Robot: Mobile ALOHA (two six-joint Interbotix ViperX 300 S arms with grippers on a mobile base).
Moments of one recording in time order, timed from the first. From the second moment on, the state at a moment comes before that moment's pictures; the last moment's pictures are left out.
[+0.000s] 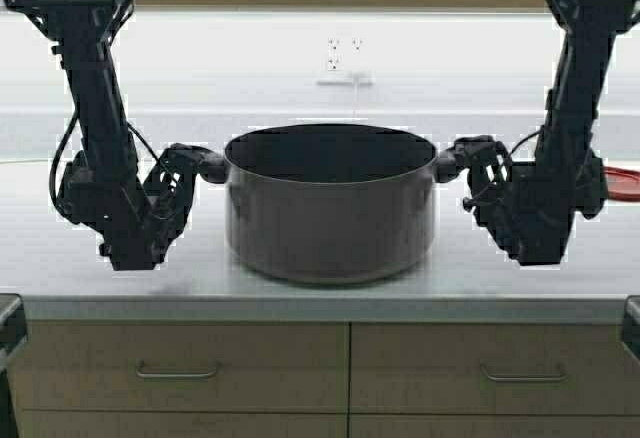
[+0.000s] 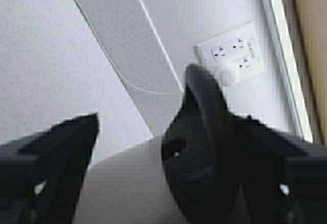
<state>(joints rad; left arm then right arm) -0.27 1.06 0.29 -0.21 -1.49 -1.09 0.18 1.05 0.31 0.04 -1.52 1.17</state>
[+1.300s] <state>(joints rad) -0.29 0.94 0.44 -0.27 -1.52 -1.10 0.18 0.99 0.40 0.00 -1.54 1.25</state>
